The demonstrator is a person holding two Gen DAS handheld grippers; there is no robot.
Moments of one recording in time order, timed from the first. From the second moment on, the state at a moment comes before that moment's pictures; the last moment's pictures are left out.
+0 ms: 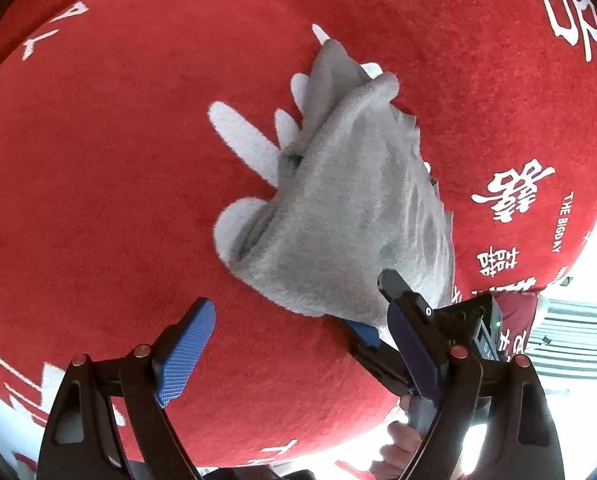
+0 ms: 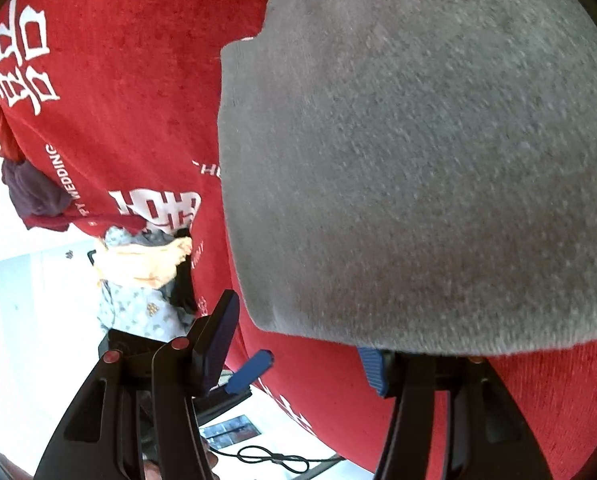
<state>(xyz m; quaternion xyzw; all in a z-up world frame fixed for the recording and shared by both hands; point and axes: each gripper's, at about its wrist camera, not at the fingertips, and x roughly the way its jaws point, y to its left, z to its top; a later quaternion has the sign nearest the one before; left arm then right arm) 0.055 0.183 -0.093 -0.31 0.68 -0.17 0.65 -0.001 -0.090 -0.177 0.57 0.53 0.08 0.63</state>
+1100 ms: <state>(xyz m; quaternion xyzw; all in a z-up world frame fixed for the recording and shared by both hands) 0.101 0.106 -0.118 -0.35 0.64 -0.15 0.67 0.013 -0.110 -0.155 0.56 0.55 0.14 0.61</state>
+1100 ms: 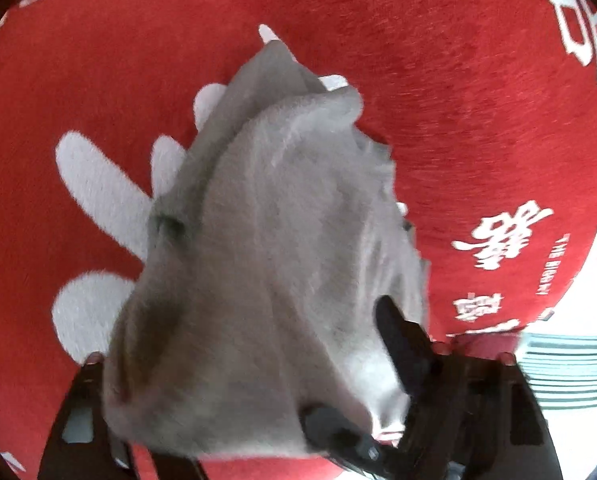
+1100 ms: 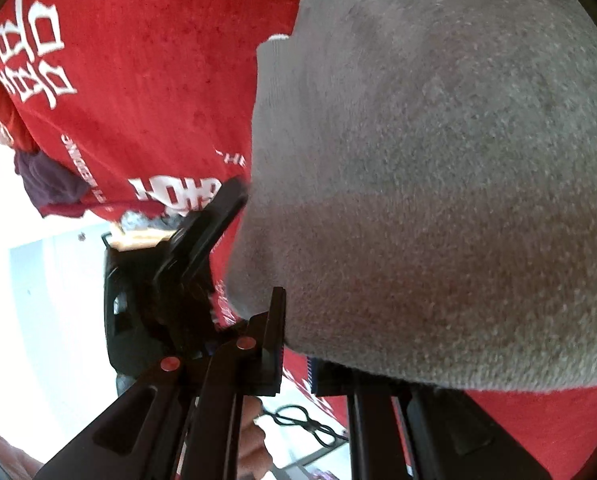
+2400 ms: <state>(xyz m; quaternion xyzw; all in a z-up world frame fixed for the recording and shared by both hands) 0.044 0.032 -0.072 0.18 0.47 -0.24 0.83 0.249 0.042 -0.149 -0.06 0.84 0.19 0.50</state>
